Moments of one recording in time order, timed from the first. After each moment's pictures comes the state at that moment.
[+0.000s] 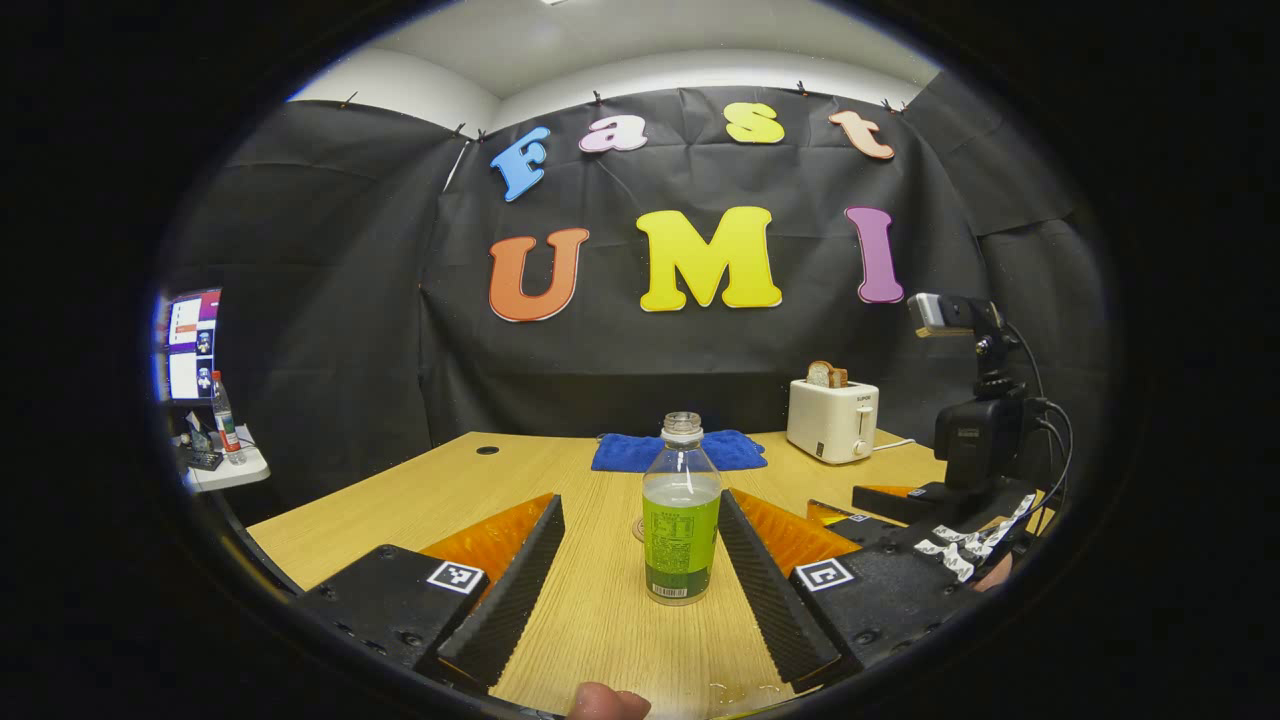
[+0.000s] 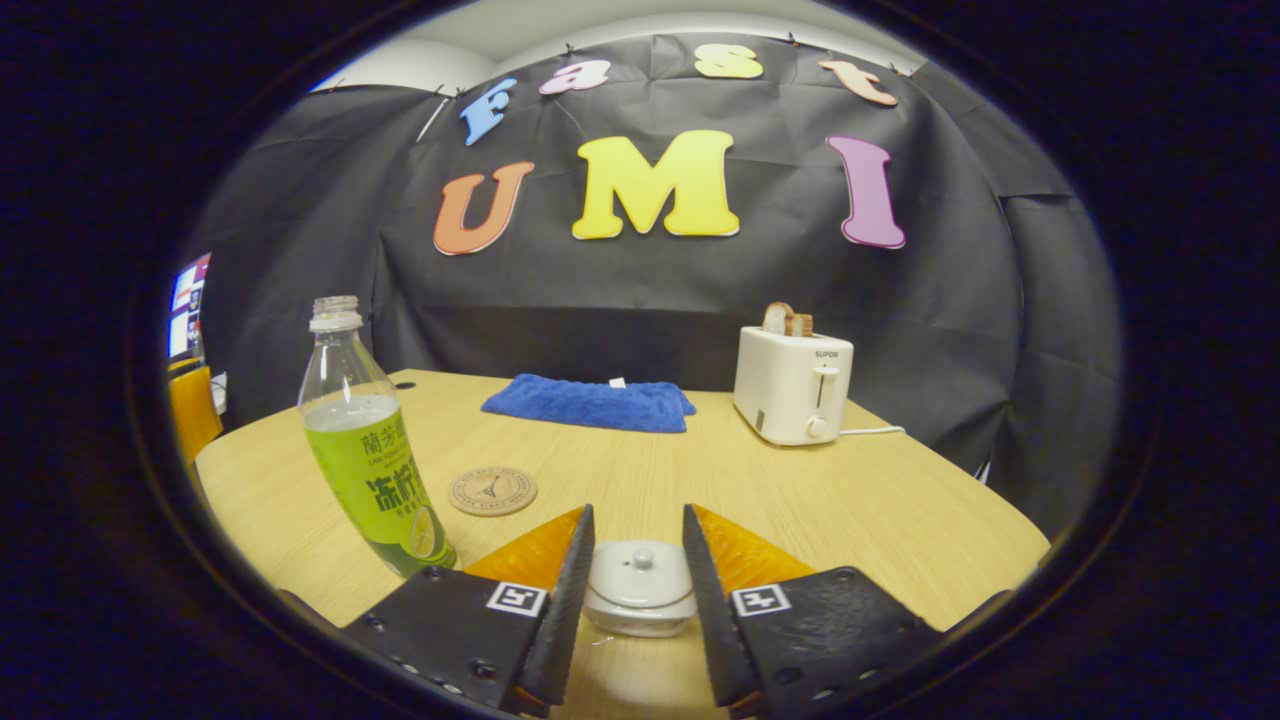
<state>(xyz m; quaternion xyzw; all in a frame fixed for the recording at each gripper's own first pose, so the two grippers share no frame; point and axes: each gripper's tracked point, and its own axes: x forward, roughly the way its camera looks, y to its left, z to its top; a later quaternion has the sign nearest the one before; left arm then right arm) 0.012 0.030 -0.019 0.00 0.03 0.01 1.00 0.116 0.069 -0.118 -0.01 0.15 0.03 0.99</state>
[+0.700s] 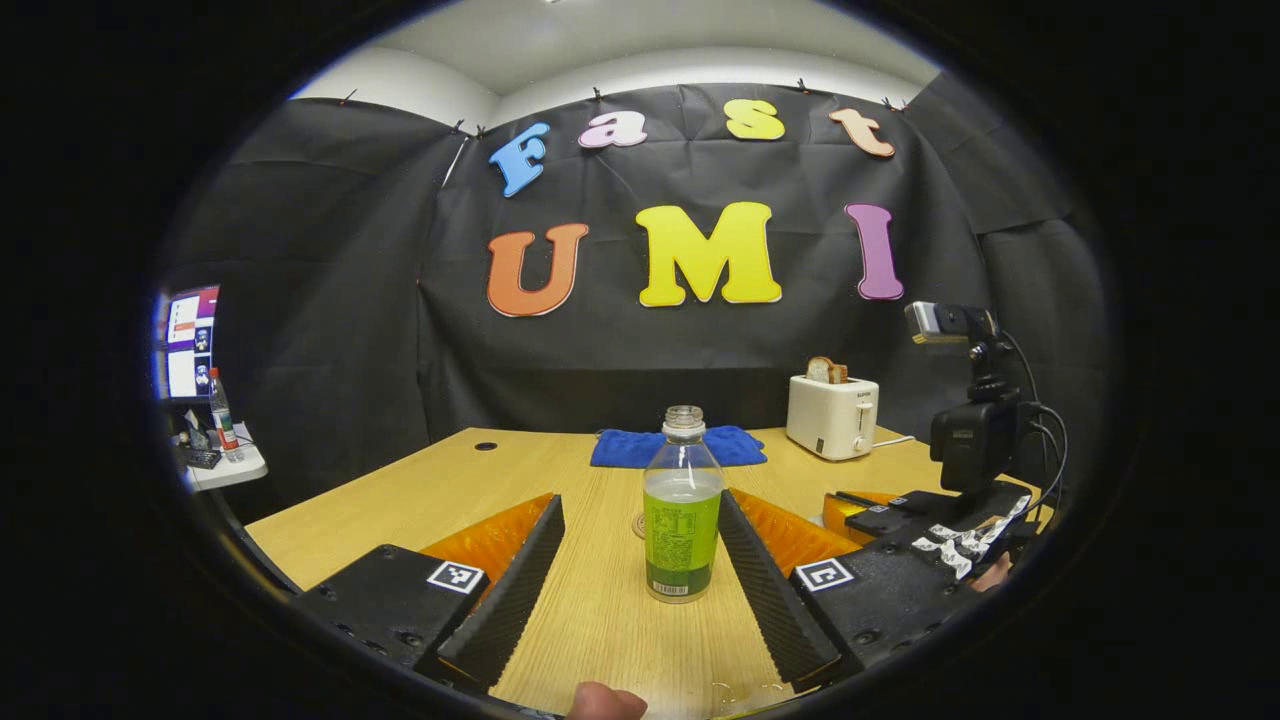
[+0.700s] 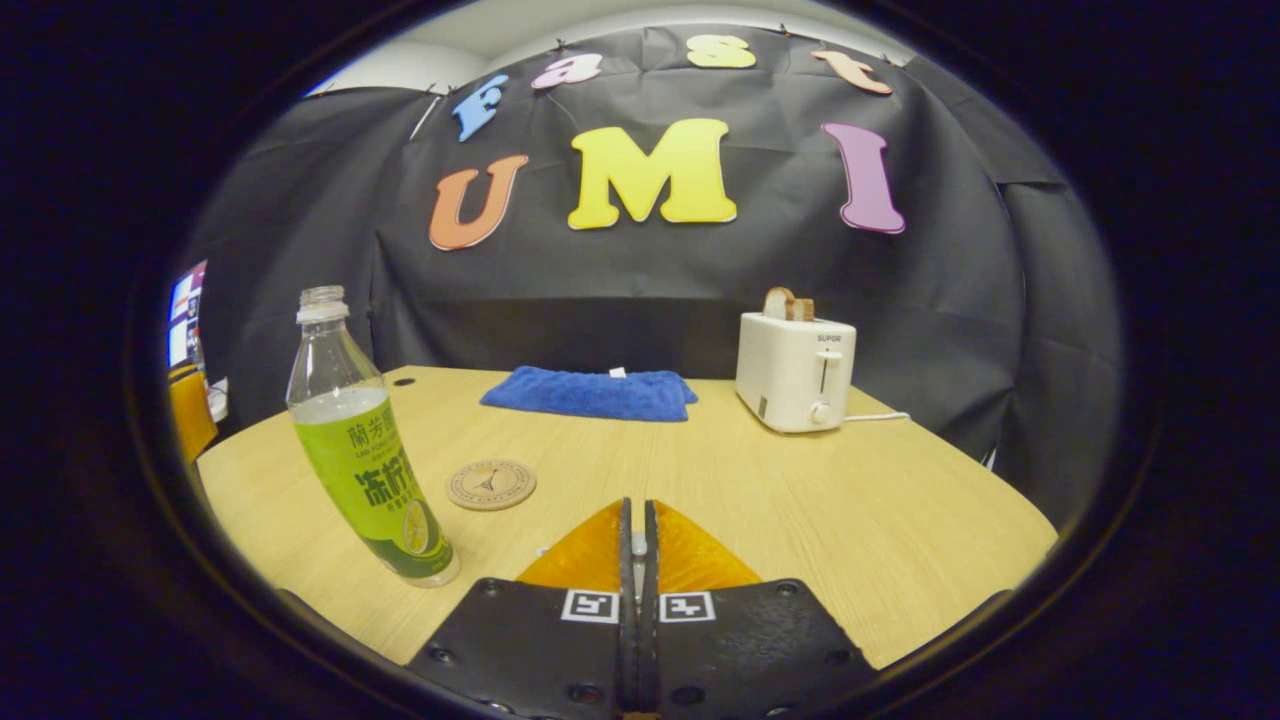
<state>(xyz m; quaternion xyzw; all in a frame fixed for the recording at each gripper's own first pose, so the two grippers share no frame) 0.014 0.027 -0.025 0.00 0.04 0.00 1.00 0.118 0.068 -0.123 0.00 0.16 0.03 0.99</state>
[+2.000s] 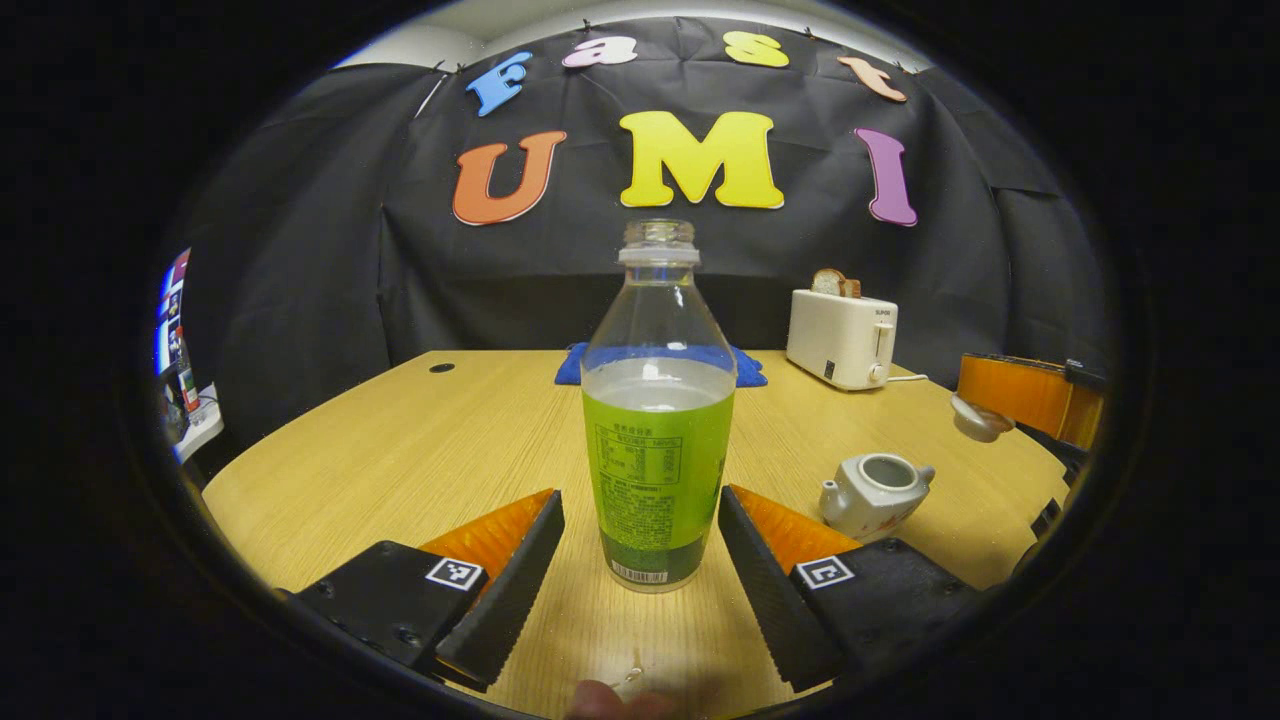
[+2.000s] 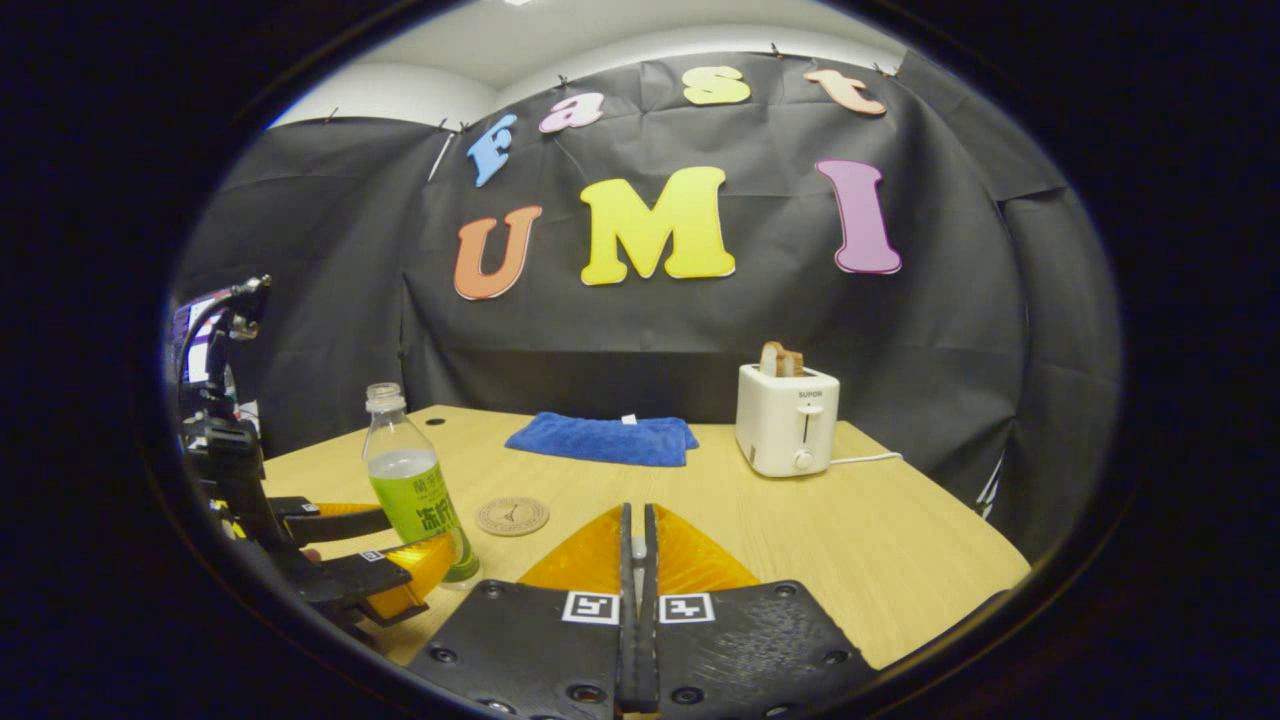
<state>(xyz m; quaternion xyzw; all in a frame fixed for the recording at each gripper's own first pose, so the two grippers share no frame) 0.080 0.007 -0.122 -0.01 0.16 -0.02 0.99 0.082 0.033 -0.061 0.01 0.11 0.07 0.99</state>
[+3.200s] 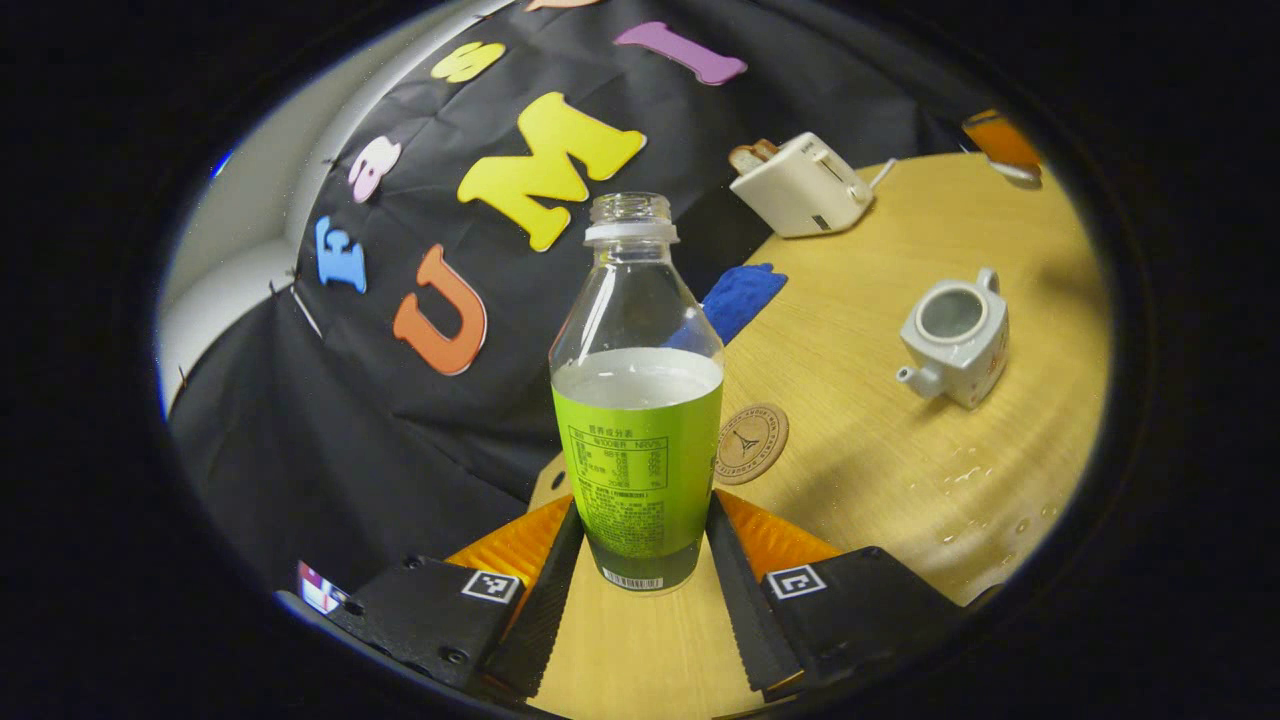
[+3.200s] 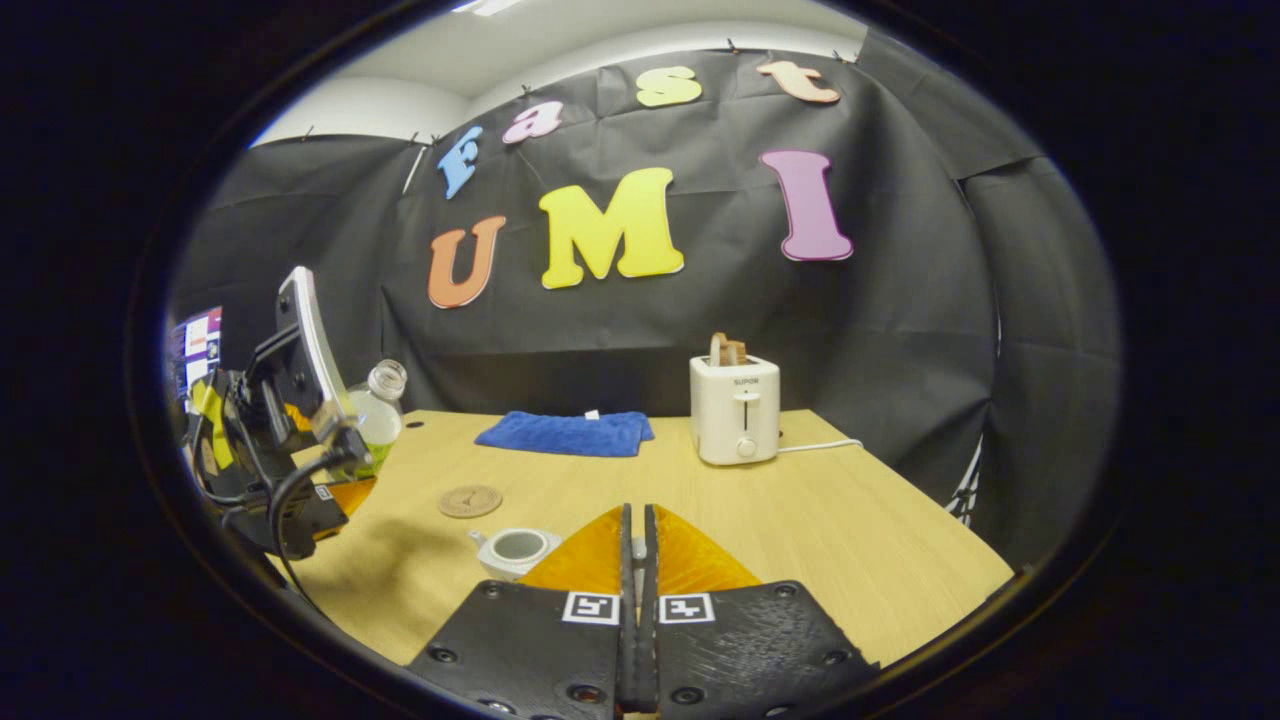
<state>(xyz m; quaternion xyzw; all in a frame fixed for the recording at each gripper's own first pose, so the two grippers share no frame) 0.090 0.048 -0.063 0.46 0.17 0.03 0.87 0.062 -0.049 -0.076 0.04 0.11 0.06 0.99</state>
